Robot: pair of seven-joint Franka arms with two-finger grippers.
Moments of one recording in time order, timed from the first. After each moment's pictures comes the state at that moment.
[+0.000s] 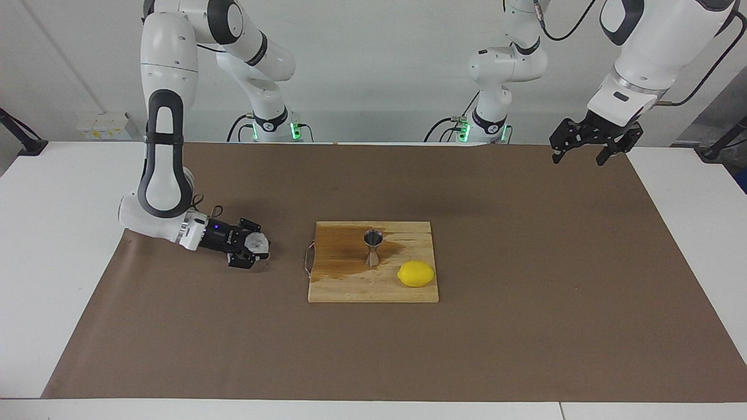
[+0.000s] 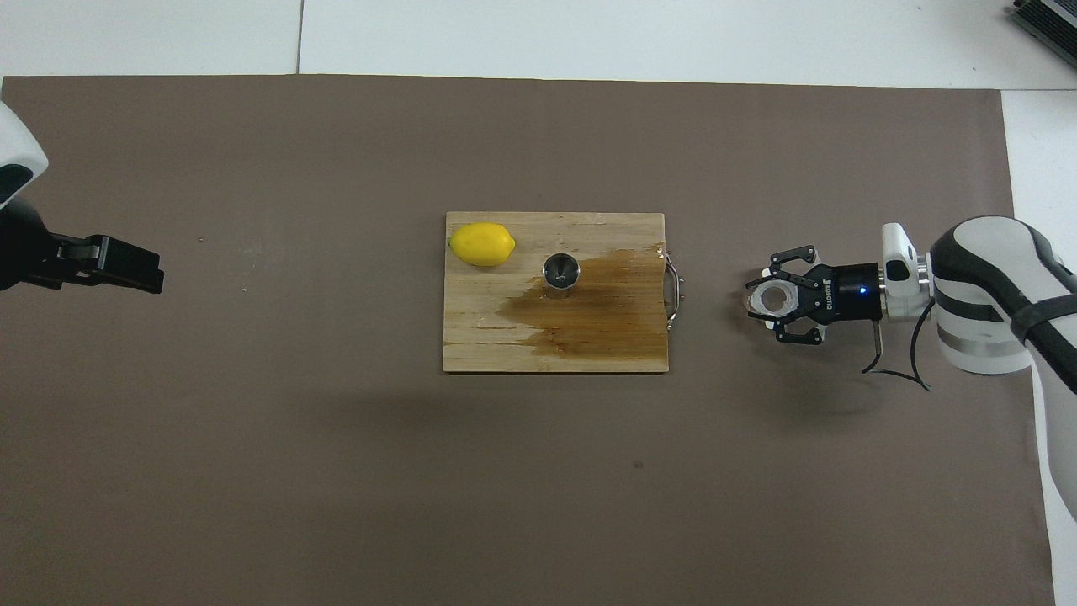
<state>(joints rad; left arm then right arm) 0.01 -0.01 -0.11 -1.56 -0.02 1.53 0.01 -0.22 0.45 0.02 -1.97 1.04 1.90 -2.48</state>
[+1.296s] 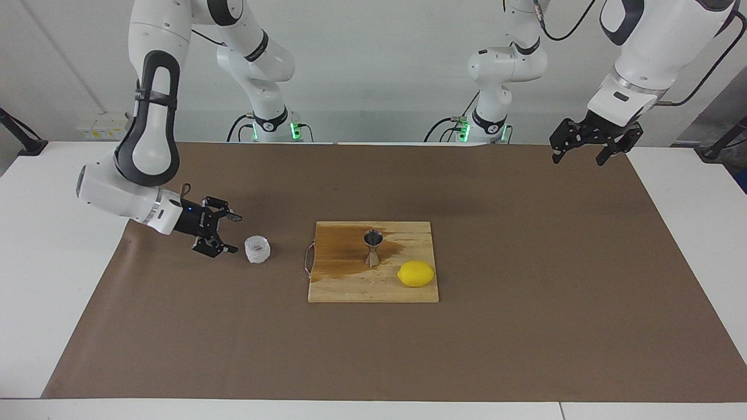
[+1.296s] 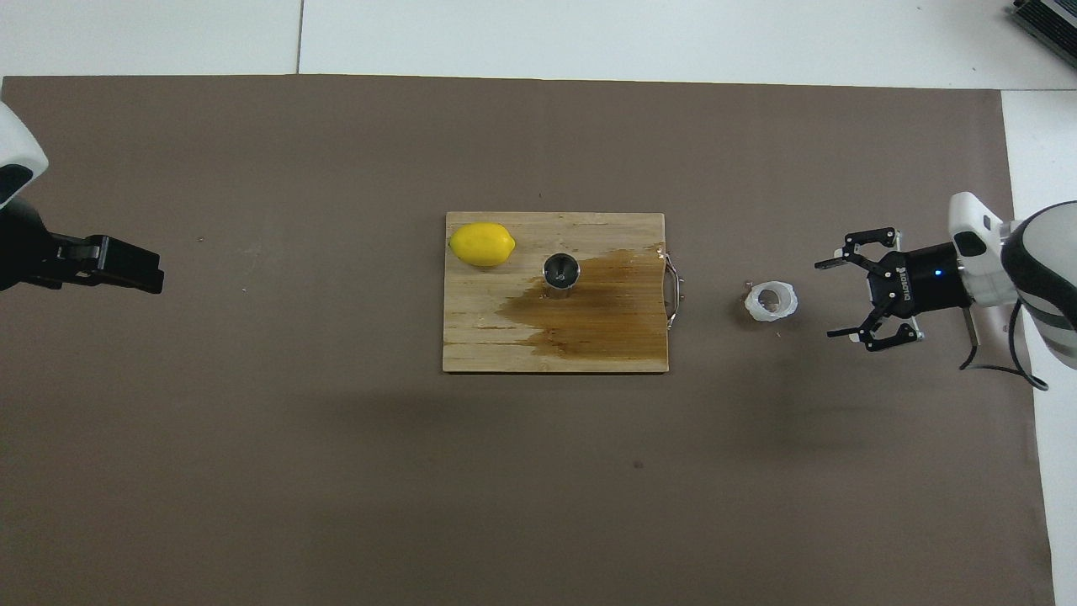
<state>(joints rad) 0.01 -0.01 -0.11 -1.56 -0.02 1.53 0.01 -0.25 0.25 0.02 -1.91 0.64 1.83 -2.11</state>
